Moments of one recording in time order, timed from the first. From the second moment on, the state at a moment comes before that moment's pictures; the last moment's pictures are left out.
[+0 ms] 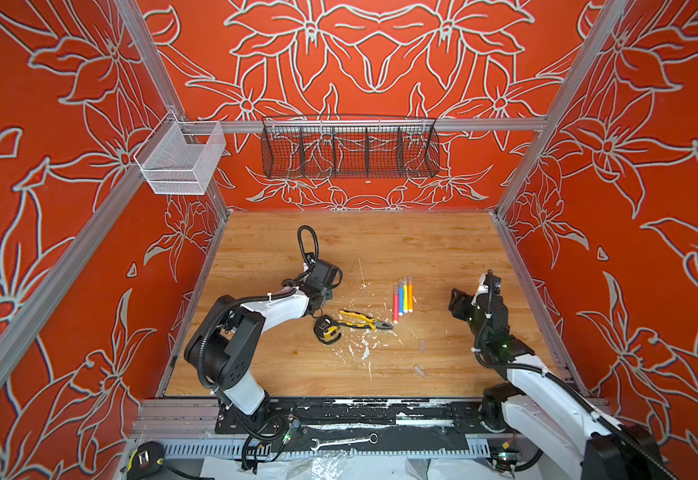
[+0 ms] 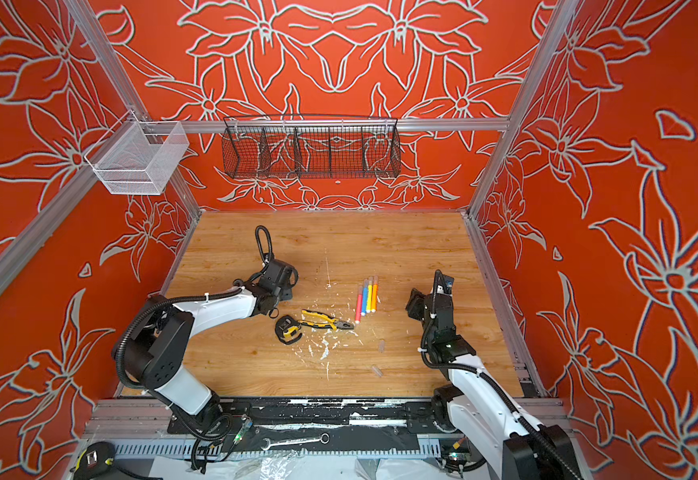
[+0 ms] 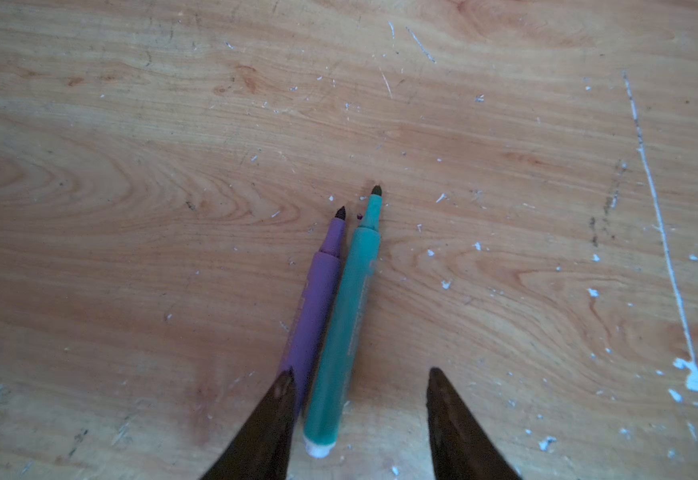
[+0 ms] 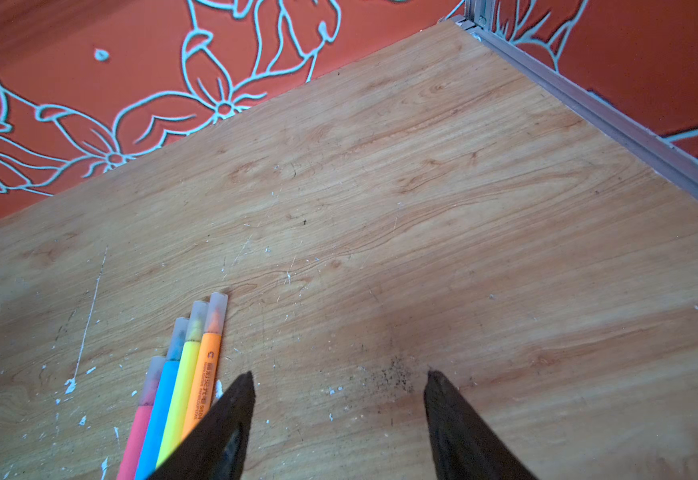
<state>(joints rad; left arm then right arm) -0.45 1.65 0.87 -0.18 -0.45 -0.58 0.22 0.85 0.28 0.10 0.27 0.48</state>
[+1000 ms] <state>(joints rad) -0.44 1.81 0.95 -0.18 -0.41 -0.59 0.22 0.85 0.28 0.11 0.27 0.48</state>
